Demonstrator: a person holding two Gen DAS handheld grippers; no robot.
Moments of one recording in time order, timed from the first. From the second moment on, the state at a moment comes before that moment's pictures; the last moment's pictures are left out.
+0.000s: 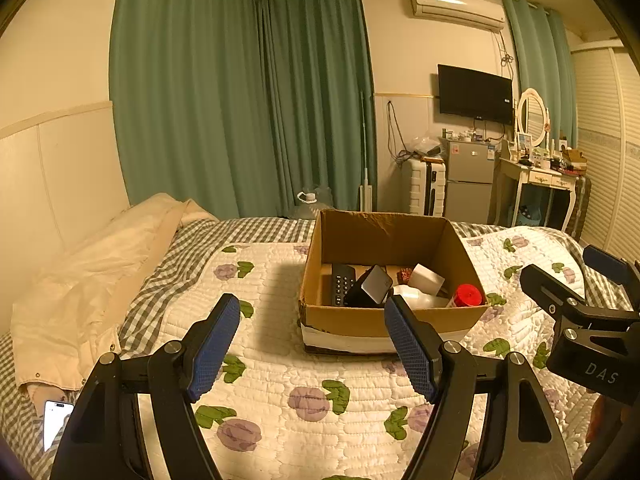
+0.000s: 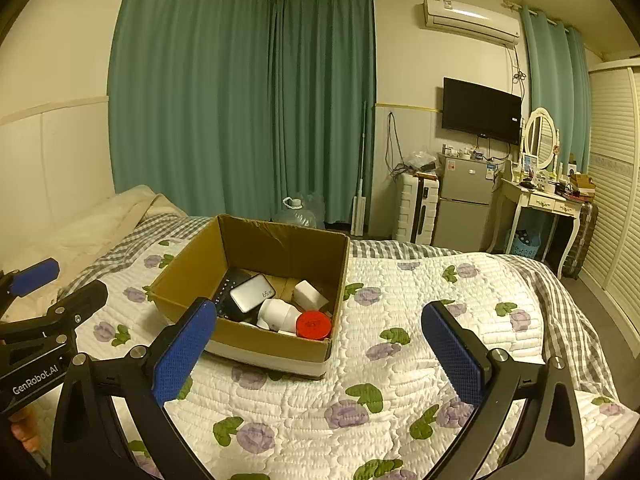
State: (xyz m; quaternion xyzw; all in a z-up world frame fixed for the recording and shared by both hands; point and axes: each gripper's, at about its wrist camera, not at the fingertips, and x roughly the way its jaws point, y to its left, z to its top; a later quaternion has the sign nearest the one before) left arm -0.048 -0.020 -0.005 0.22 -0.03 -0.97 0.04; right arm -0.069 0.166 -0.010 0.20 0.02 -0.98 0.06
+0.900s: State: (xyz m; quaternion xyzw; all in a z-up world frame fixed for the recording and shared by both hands) left arm -0.047 -0.021 -0.006 0.22 -0.03 -0.97 0.04; right arm -0.069 0.164 -0.011 0.20 0.02 -0.98 0.06
